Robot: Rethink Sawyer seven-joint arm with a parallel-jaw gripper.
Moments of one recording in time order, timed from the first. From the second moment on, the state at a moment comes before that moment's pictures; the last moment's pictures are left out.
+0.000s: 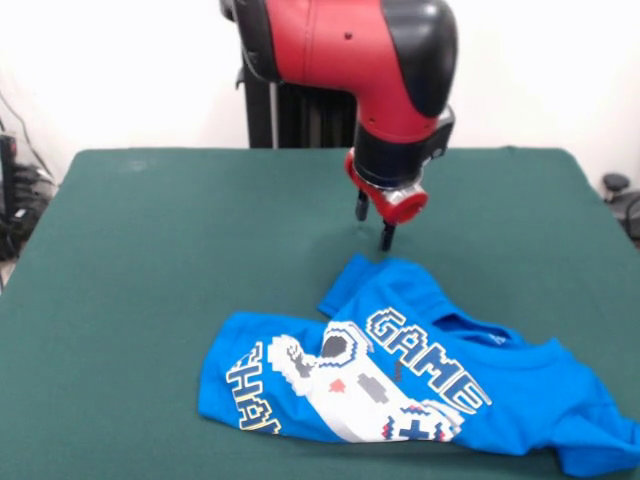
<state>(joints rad) -0.07 -0.40 -0.09 1.67 -0.07 0.53 2.73</state>
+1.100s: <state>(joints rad) 0.04 -0.34 -0.19 1.53 -0.07 0.63 2.73</state>
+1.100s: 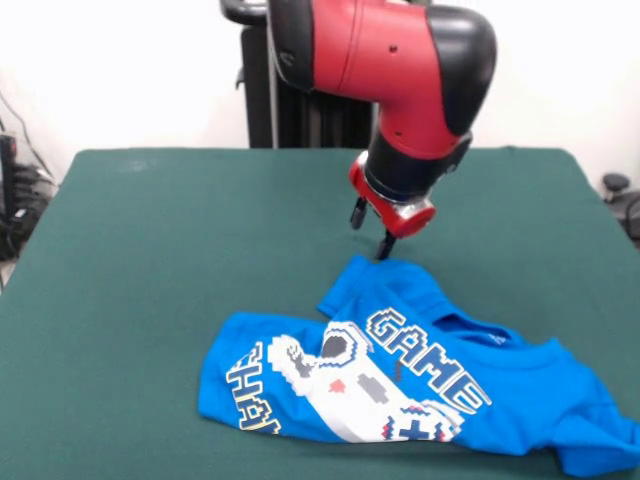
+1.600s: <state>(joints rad) -0.05 -0.41 -0.18 1.50 -0.05 0.67 2.73</state>
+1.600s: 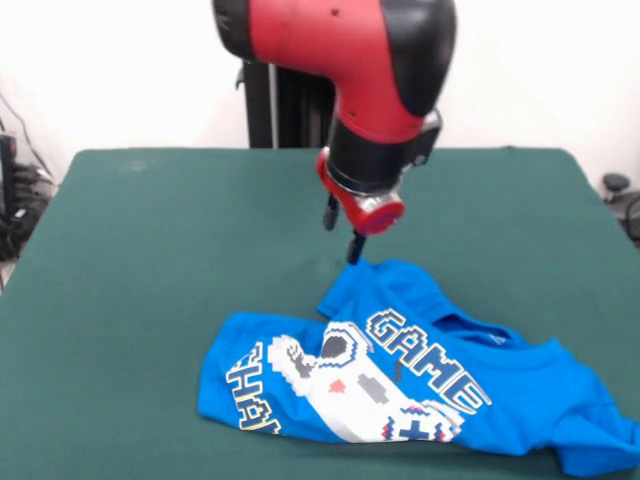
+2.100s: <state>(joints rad) -0.12 -0.47 -0.15 1.47 -0.05 0.71 2.73</state>
